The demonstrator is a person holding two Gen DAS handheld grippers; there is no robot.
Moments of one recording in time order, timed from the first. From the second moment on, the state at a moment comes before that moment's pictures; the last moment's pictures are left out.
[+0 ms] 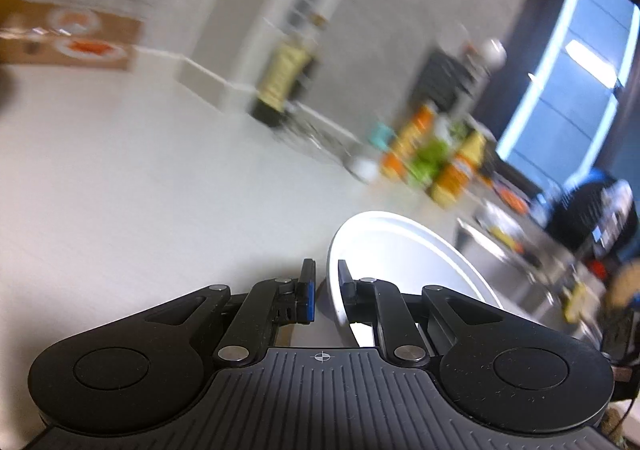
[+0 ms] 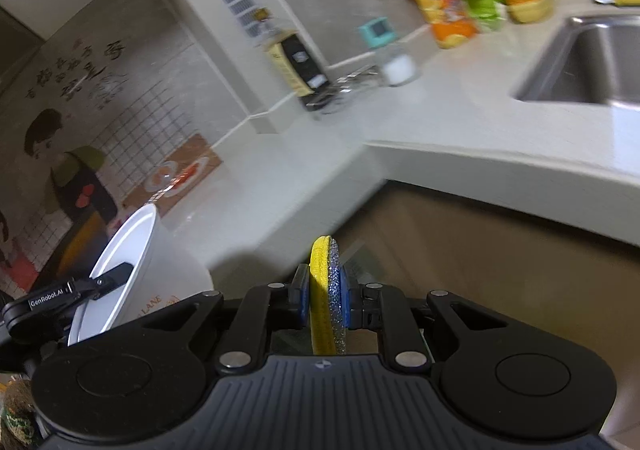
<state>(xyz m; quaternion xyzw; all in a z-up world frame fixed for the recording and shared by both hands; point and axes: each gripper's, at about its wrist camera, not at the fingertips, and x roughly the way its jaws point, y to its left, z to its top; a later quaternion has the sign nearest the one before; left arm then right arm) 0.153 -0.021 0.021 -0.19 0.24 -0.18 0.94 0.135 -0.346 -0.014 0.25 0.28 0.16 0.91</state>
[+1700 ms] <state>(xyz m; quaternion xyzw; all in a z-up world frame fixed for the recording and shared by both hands) 0.216 -0.115 -0.199 -0.03 0.40 -0.32 0.86 0.278 -0.317 -0.320 0.33 0.51 0.02 0.80</state>
